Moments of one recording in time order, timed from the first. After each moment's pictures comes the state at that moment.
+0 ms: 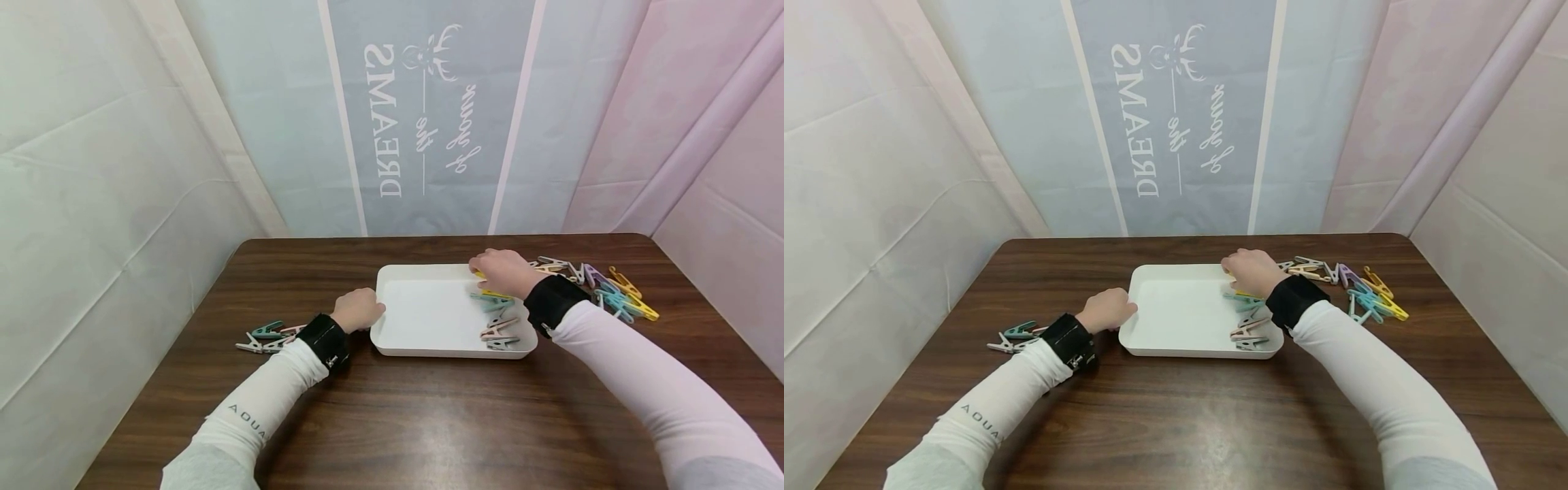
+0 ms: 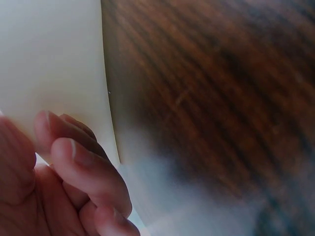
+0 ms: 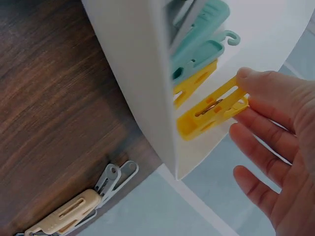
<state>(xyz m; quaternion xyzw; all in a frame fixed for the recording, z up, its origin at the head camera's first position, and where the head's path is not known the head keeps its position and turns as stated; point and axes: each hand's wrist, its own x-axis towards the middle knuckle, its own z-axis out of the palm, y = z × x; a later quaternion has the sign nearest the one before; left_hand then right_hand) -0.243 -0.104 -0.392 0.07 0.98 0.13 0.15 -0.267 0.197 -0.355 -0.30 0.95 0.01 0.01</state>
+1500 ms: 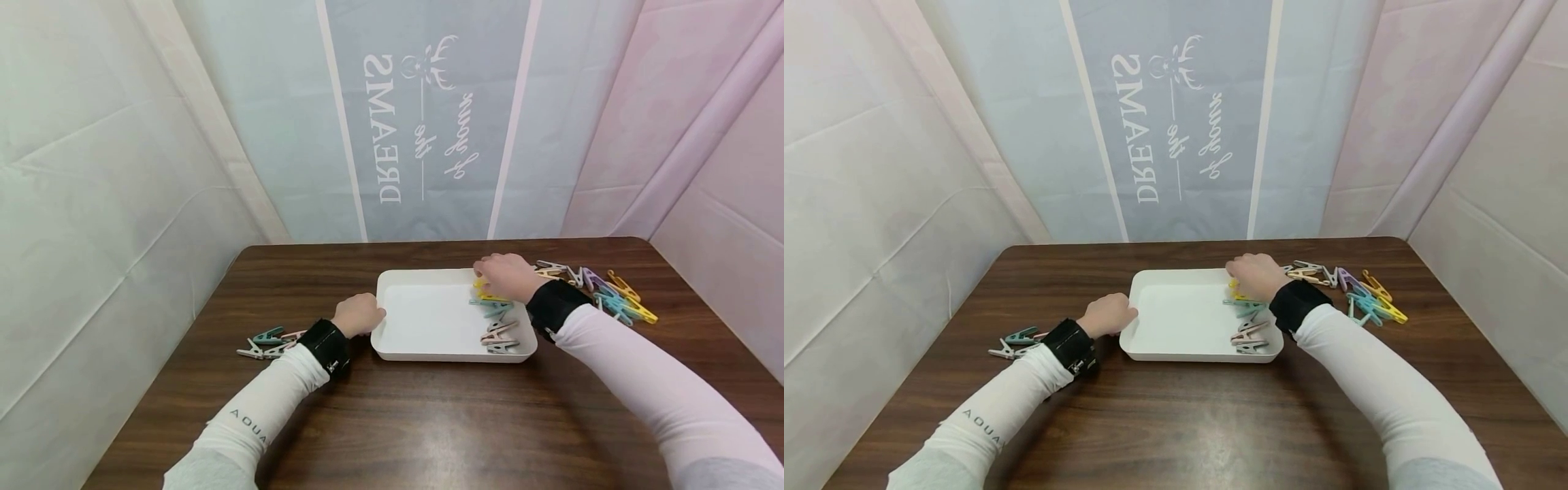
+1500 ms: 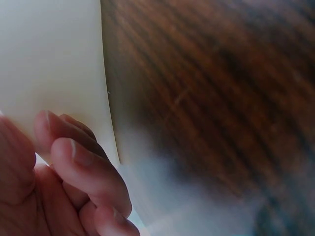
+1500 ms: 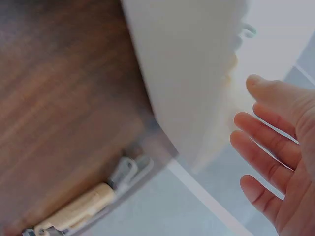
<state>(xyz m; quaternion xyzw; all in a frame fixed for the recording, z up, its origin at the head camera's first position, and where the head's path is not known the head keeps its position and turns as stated) -0.241 -0.104 -0.392 0.09 0.98 0.13 0.14 -0.266 0.207 -0.358 -0.29 0.96 0.03 -0.02</state>
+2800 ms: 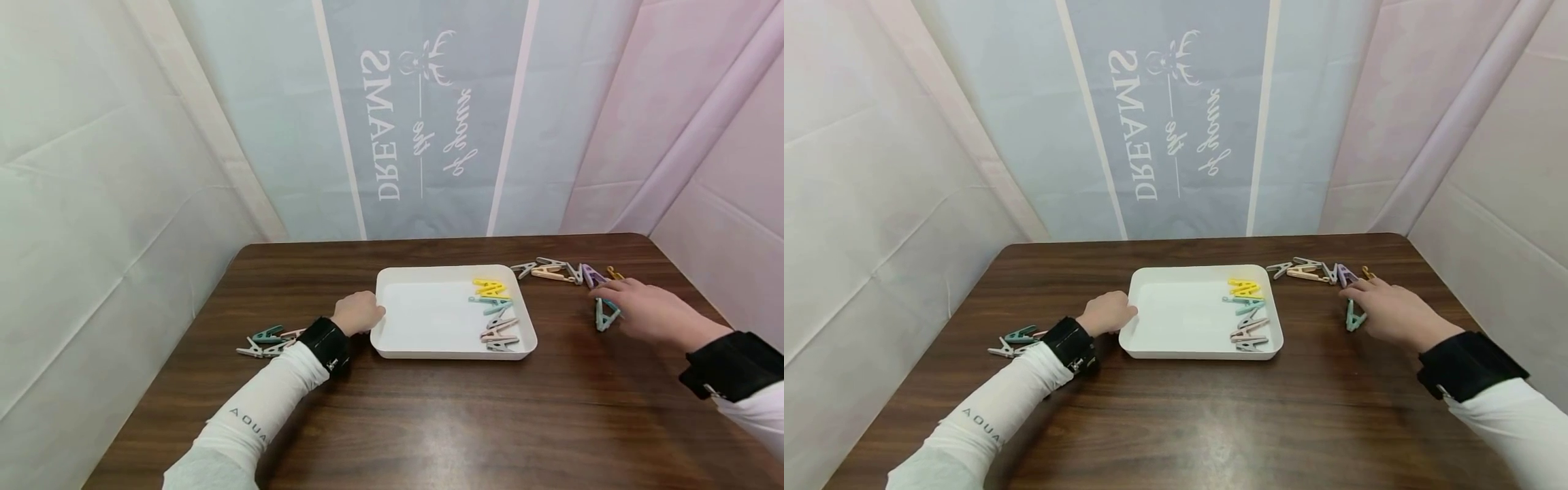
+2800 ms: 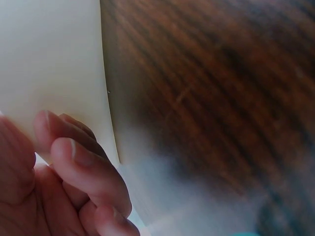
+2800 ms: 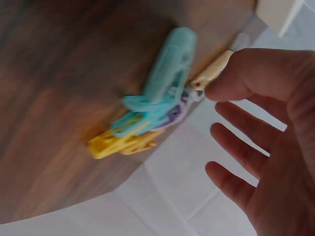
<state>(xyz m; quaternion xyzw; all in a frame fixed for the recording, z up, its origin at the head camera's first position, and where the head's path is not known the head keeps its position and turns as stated) -0.243 -0.104 -0.393 0.08 0.98 0.12 0.14 -0.178 0.371 -0.359 -0.21 0.98 0.00 0.02</state>
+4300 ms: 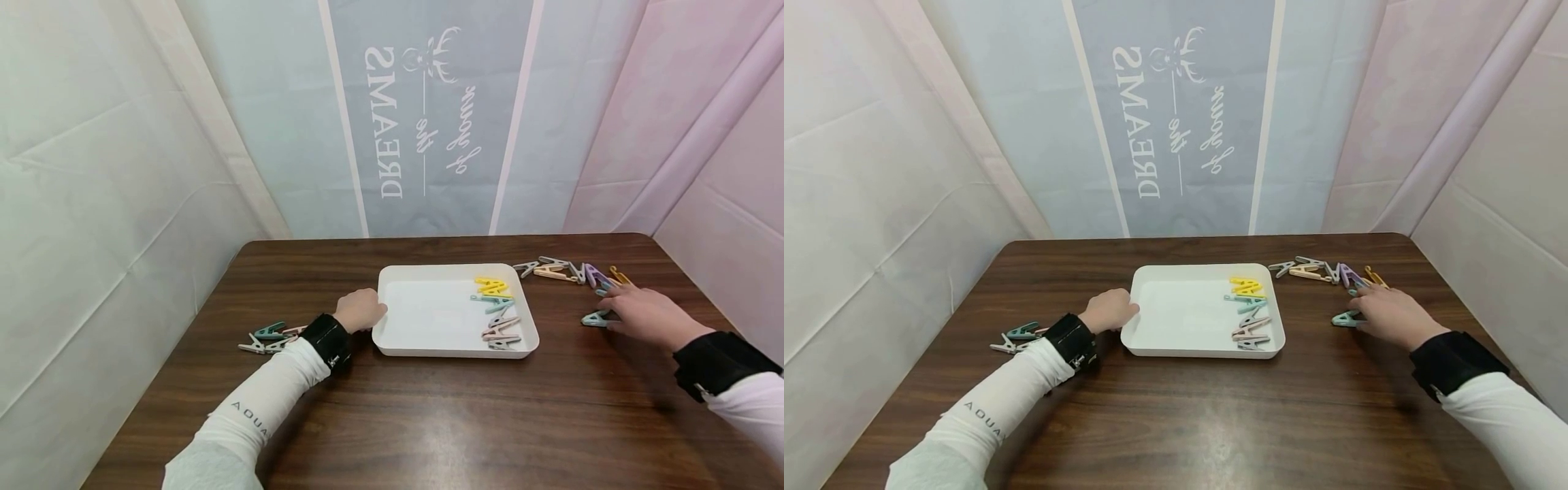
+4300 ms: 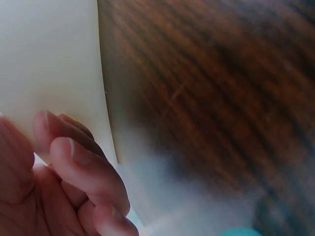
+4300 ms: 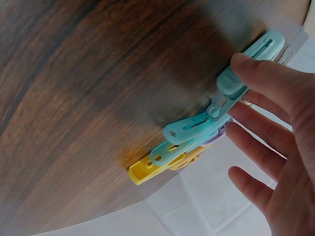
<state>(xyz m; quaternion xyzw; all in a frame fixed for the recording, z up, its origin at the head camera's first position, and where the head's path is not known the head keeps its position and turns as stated) -0.244 -0.103 -0.394 0.08 0.98 0.12 0.15 -0.192 0.386 -0.388 -0.27 0.96 0.03 -0.03</state>
